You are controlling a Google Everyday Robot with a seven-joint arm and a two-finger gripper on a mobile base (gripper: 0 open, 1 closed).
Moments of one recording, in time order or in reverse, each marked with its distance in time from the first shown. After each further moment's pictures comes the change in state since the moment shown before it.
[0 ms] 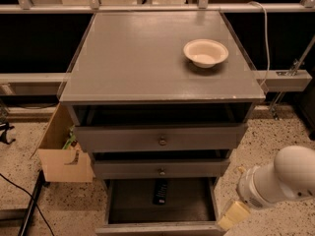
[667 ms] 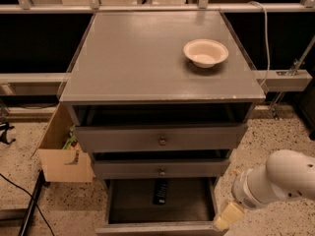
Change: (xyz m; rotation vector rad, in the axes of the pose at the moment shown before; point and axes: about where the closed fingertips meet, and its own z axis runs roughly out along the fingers) arm 0.010 -0.004 0.028 -0.015 -0.003 0.000
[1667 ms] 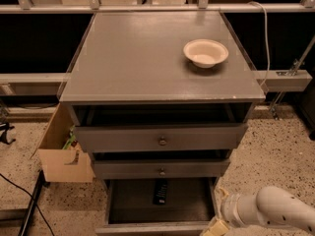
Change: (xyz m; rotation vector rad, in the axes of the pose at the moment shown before) arm 0.040 -0.004 0.137 -0.034 -0.222 -0.012
